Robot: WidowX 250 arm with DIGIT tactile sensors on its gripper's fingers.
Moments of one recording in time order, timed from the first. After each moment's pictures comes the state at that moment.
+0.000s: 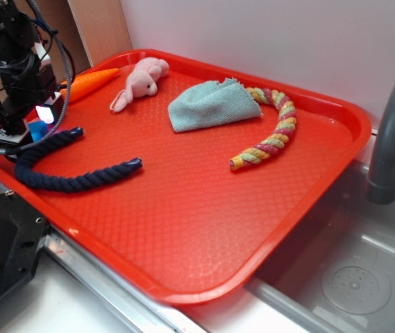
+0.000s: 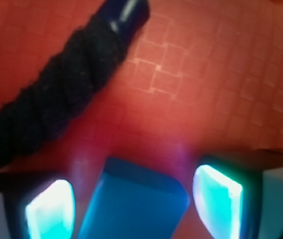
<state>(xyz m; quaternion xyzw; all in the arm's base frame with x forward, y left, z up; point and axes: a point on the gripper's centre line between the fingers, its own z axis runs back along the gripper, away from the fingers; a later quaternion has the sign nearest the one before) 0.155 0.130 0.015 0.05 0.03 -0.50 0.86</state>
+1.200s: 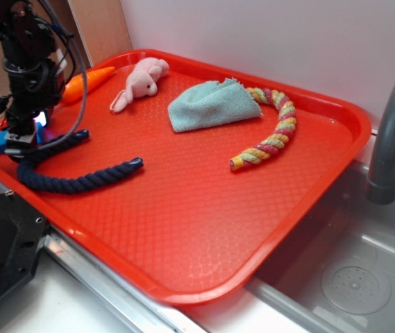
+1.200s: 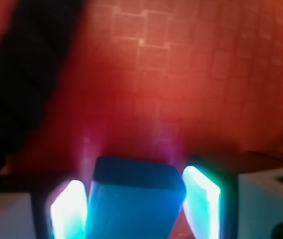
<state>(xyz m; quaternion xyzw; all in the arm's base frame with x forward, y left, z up) 0.159 0.116 0.013 0.10 0.10 -0.38 0.91</state>
